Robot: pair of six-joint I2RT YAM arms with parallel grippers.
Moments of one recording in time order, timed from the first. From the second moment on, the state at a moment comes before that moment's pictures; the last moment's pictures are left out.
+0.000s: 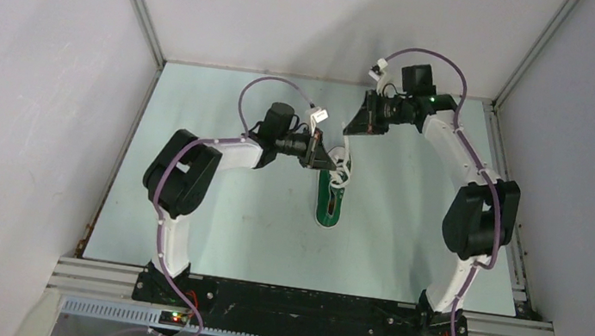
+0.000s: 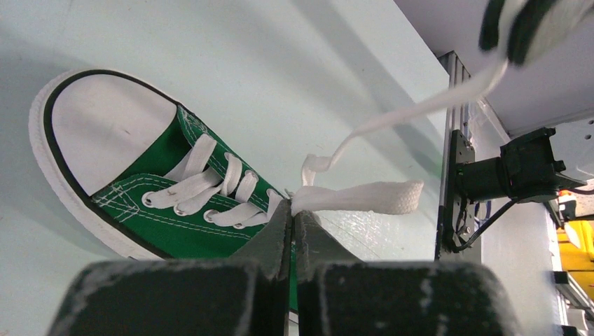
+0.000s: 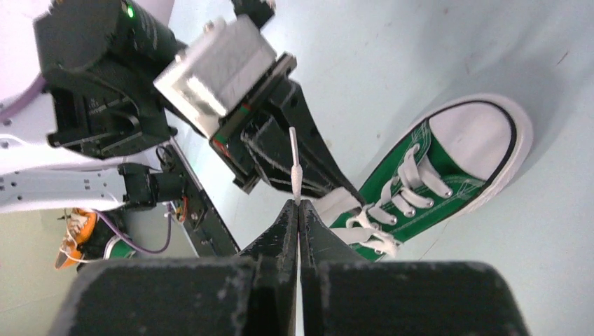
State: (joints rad) left arm -0.49 1.96 1.17 0.33 0.87 -0.34; right arm 0.27 1.86 1.68 -0.71 -0.83 0.18
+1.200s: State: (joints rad) left arm -0.52 1.95 1.17 0.27 0.94 -0.35; right arm 0.43 1.74 1.46 -0.59 -0.71 -0.33
